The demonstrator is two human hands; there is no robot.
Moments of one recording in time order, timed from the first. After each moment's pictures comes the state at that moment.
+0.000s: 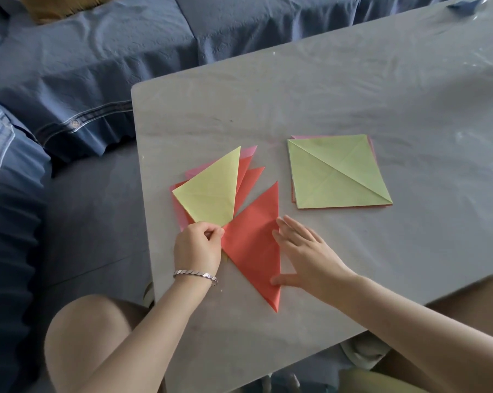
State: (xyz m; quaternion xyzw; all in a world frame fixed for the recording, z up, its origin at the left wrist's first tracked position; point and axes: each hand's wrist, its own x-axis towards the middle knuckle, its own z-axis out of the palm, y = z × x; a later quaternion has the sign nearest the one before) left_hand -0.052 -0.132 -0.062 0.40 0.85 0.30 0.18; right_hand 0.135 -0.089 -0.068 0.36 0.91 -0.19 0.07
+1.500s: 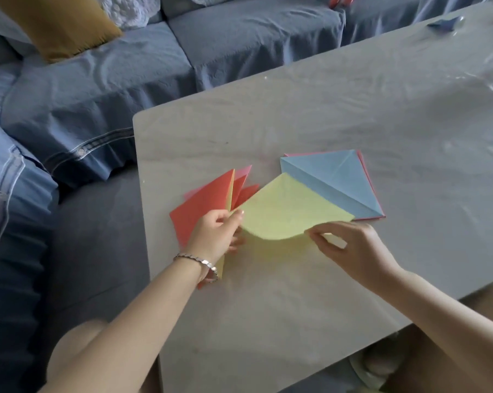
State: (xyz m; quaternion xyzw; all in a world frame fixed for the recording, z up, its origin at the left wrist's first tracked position) left_hand -0.044 -0.094 -0.018 0.36 0.75 0.34 0.44; right_hand 0.187 -0.067 -0.044 0.42 0.81 -0.25 -0.31
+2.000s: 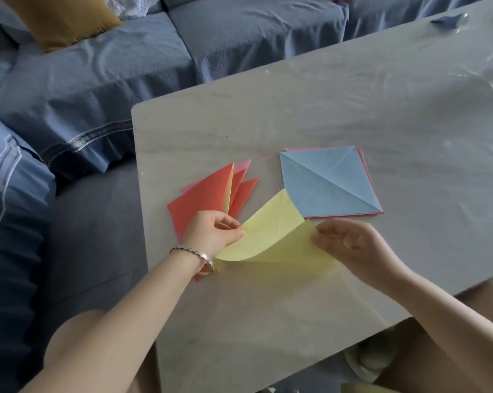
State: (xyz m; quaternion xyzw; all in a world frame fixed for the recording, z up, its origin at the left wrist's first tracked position) left_hand -0.047 -0.103 -0.021 0.44 0.76 0.29 0.39; right_hand 0.185 -0.082 -0.024 0.45 0.65 -0.53 -0.31
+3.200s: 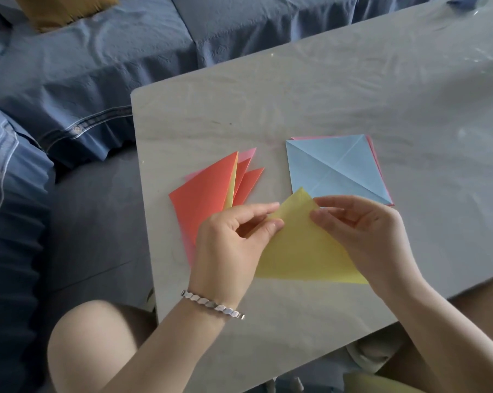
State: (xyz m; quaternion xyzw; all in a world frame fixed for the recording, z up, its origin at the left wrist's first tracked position) left_hand 0.001 -0.143 0.027 0.53 0.65 0.47 0.27; right_hand 0.151 -0.101 0.022 0.50 0.54 -0.52 -0.44
